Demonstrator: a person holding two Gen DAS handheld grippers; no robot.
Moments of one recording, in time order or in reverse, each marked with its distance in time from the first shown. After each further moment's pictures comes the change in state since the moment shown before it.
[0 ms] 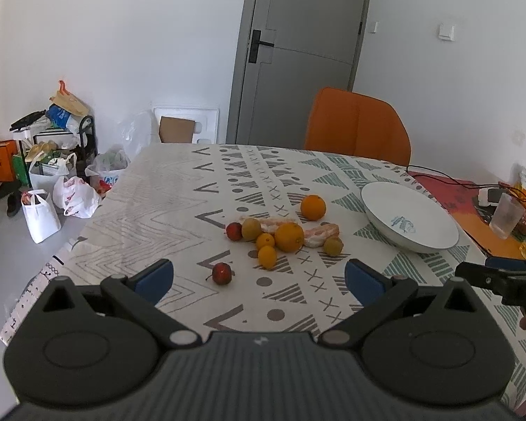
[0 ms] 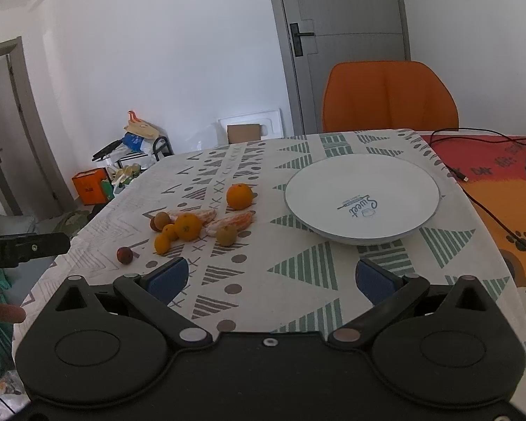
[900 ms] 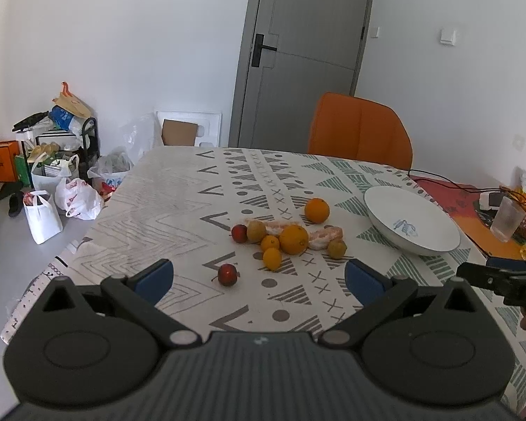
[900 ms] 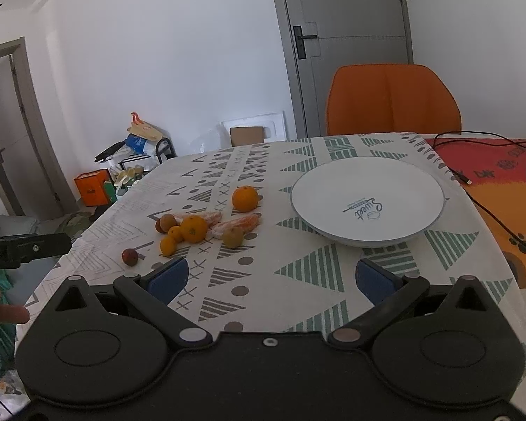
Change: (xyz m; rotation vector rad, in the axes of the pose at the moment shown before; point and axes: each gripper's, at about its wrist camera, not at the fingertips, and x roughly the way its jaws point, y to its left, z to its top) left arm -0.003 0.005 -0.002 -0.009 -0.009 0.001; right arm -0.003 0.006 0.000 -0.003 -0.009 0.003
